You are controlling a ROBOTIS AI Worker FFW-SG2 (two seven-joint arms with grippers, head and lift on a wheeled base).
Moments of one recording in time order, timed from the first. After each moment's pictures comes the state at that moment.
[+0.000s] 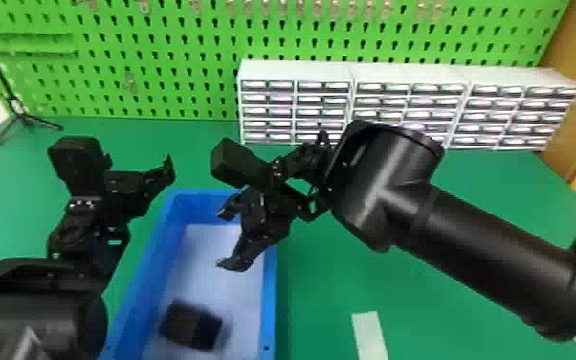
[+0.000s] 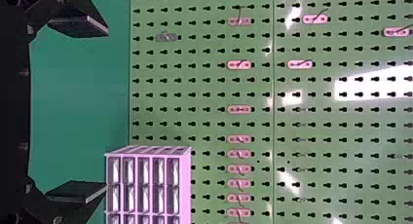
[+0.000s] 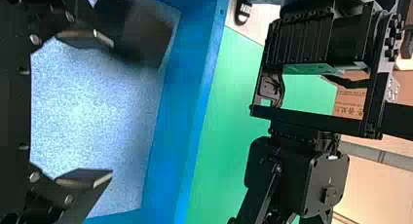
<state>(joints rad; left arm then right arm) -0.04 0.12 0.02 -1.79 0.12 0.25 -0.01 -0.89 -0.28 1.08 -1.47 -0.18 0.59 0.91</state>
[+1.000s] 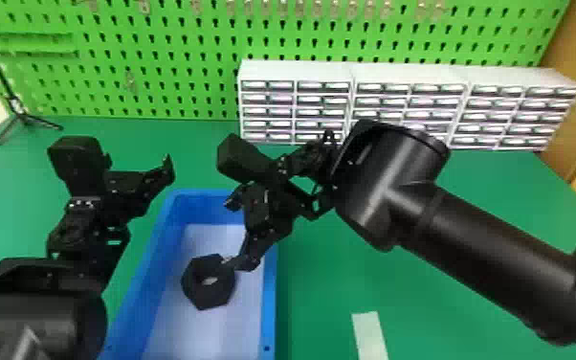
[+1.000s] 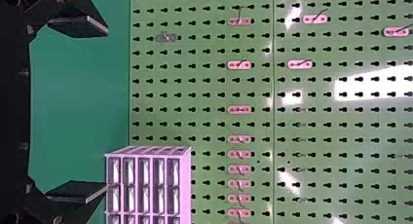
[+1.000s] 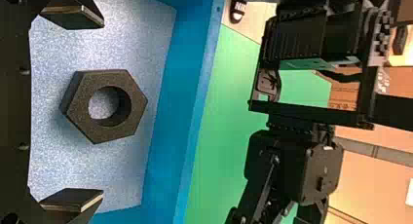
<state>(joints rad) -0.04 0.13 0.02 -1.79 0.12 0.25 -0.01 -0.87 -0.29 1.03 -1.47 -0.17 0.58 0.93</state>
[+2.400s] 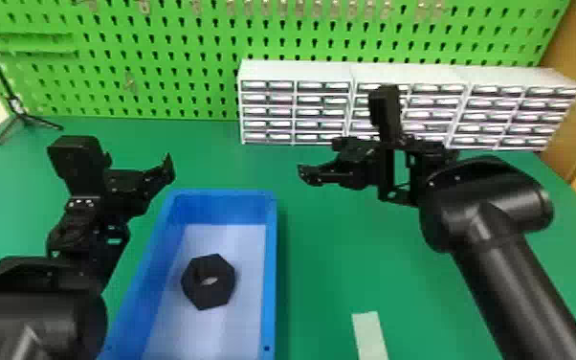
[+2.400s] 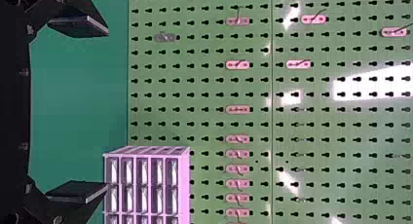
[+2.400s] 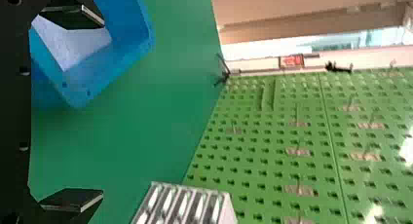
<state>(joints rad) -0.05 0.13 0.02 -1.79 0.12 0.25 -0.01 -0.49 -0.12 0.21 -1.46 -0.05 0.54 0.71</state>
